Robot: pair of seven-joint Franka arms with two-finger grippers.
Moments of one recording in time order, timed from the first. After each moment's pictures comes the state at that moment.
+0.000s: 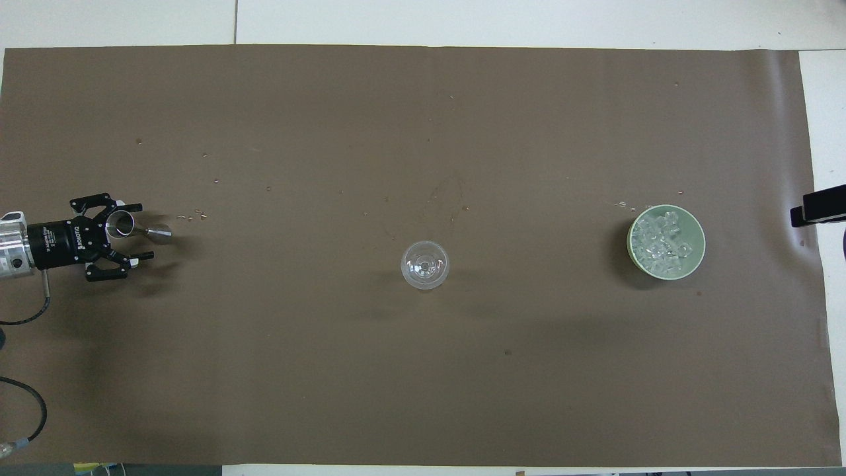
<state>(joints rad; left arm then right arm) 0.40 0.36 0.02 -2.05 -1.06 1.86 -0.78 -0.07 -0.08 -0.05 -1.62 0.02 1.50 -0.06</state>
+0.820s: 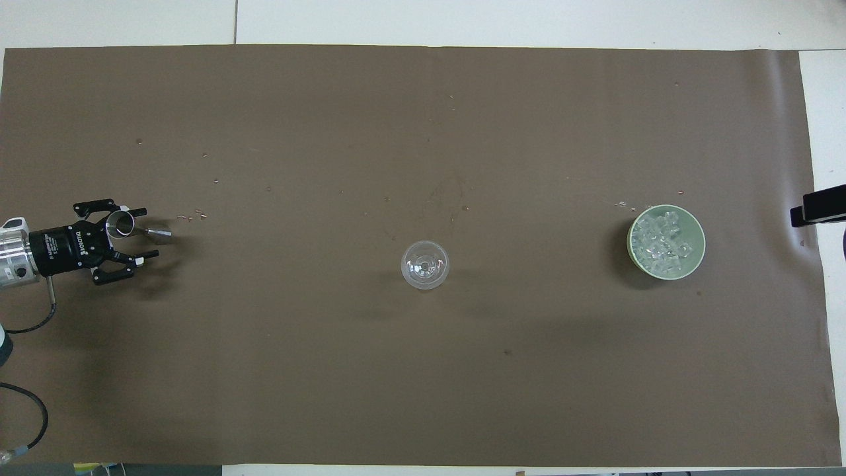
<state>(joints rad) 0.41 0.34 0.02 -2.10 -1.10 1.86 -0.70 -0.07 -0.08 -0.05 -1.62 0.02 1.50 -0.06</state>
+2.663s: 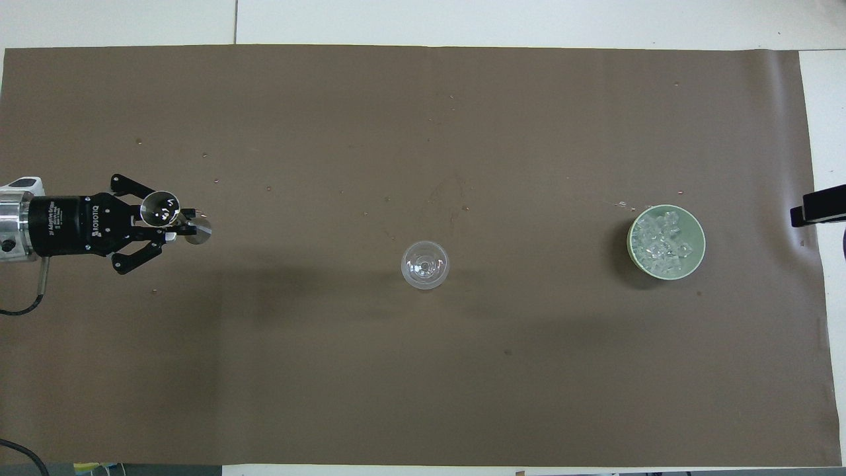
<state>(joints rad) 0.14 0.00 0.02 -2.10 -1.11 1.67 -1.14 -0.07 -0.08 -0.05 -1.62 0.02 1.50 -0.06</state>
